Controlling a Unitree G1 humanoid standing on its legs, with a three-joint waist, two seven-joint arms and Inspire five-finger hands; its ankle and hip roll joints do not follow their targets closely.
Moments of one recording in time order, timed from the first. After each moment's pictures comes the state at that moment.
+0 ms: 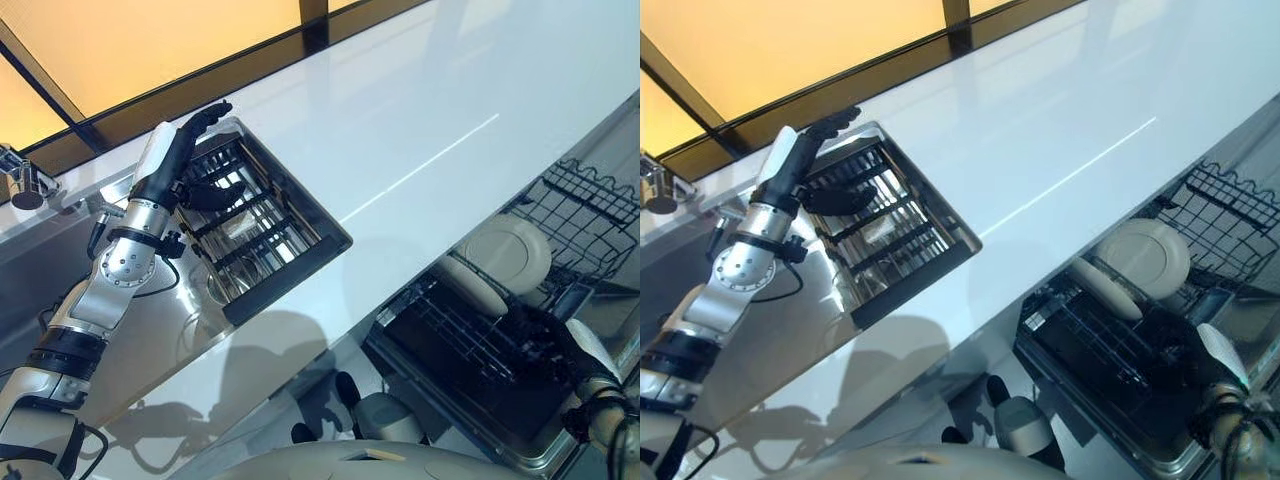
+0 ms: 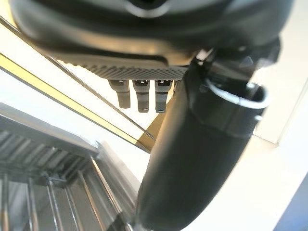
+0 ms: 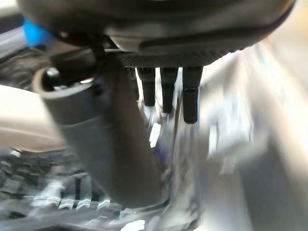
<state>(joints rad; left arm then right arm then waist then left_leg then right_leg) -0.33 0.82 -0.20 0.18 0.00 -0.29 0.20 0.41 -0.68 -0.22 0.29 -0.56 -0.14 -0.27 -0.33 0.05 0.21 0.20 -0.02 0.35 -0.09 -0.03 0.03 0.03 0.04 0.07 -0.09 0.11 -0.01</state>
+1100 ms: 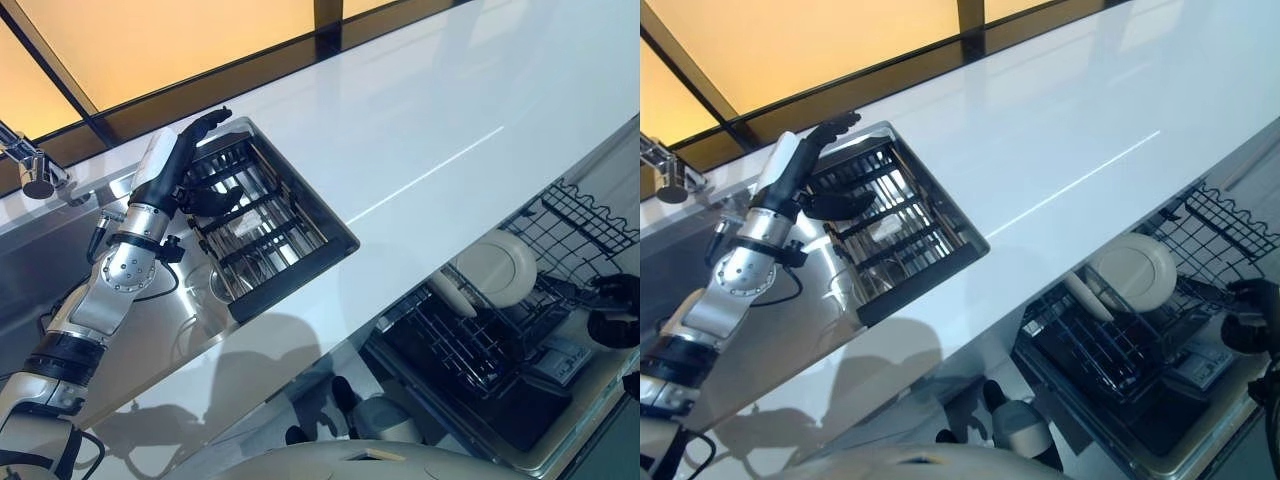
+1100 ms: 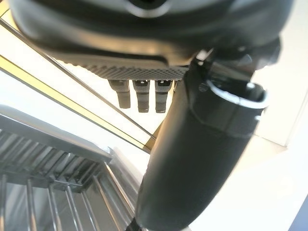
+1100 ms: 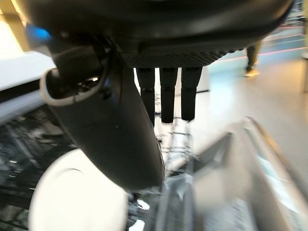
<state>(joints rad) -0.30 0.83 -0.20 0.15 0.04 -0.28 0.20 0.31 -0.84 -0.35 0.43 -0.36 -0.03 -0.12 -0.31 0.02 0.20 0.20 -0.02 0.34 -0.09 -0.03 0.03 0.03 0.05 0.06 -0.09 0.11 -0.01</state>
